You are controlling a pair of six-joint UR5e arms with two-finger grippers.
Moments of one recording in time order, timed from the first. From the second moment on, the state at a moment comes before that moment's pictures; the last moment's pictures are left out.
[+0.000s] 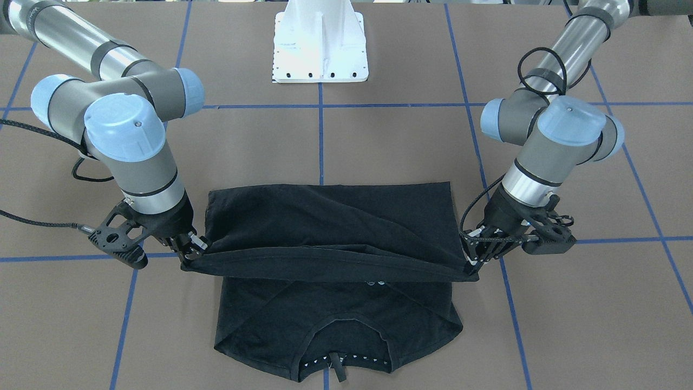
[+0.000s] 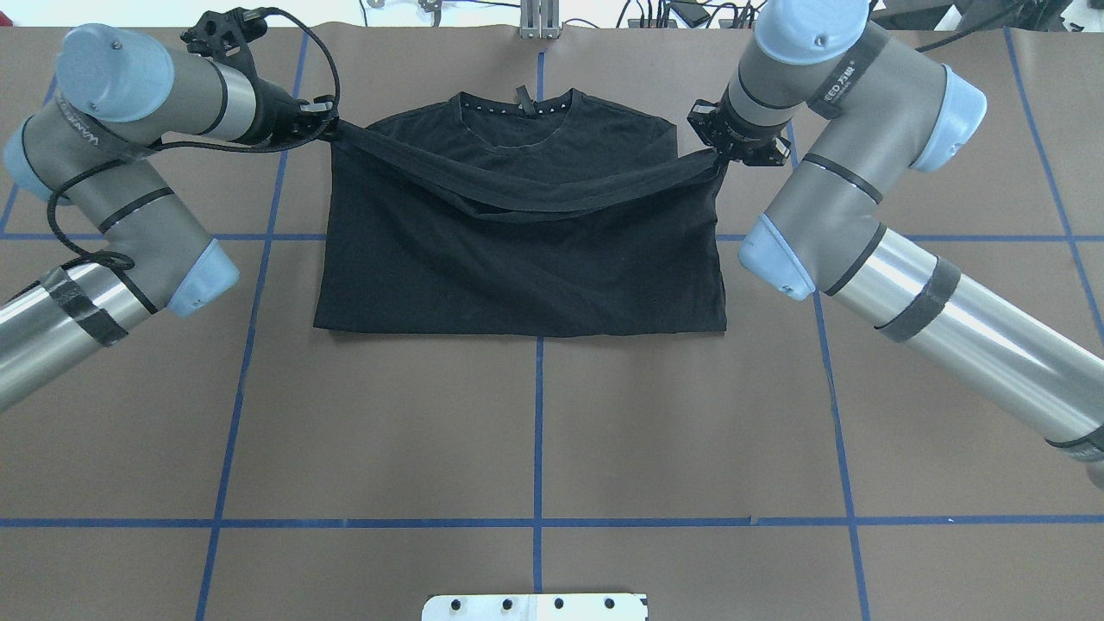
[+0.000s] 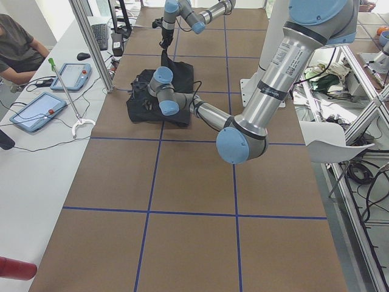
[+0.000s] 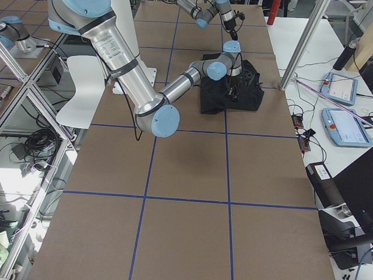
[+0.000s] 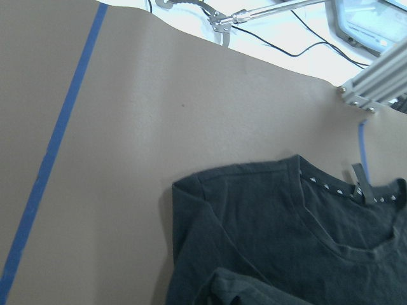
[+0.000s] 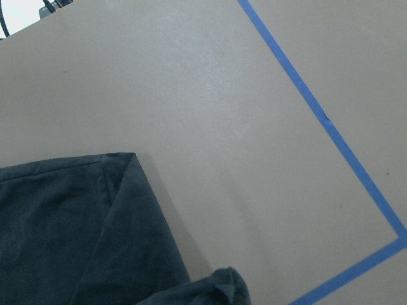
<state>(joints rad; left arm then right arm) -0.90 -2.13 -1.32 -2.38 -1.89 -1.28 0.86 -0.88 1.46 -1.47 1.89 1.45</state>
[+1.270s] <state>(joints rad) -0.94 -2.17 -1.14 -2.51 -1.85 -1.26 0.86 -0.74 1.16 -1.29 1.85 1.50</state>
